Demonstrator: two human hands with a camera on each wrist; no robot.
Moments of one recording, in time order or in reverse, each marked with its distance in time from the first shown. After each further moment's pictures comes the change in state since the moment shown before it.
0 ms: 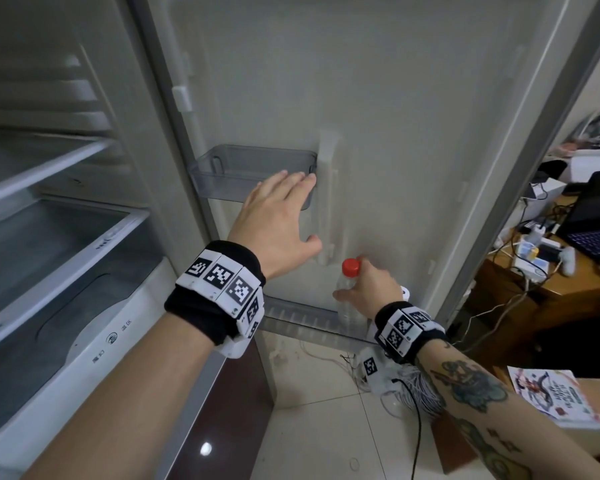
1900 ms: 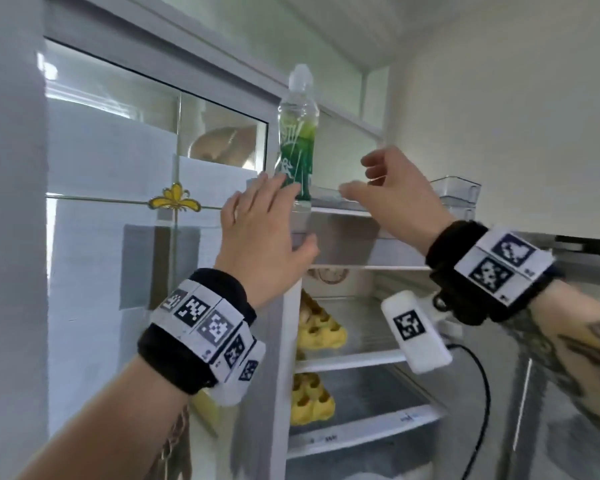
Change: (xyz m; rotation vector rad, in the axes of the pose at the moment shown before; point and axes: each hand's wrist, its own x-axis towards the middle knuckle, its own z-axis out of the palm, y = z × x) left_hand -0.213 -0.111 -0.382 0.641 0.730 -0.690; right_hand -0.230 -0.507 -0.192 0.677 -0.040 -1.357
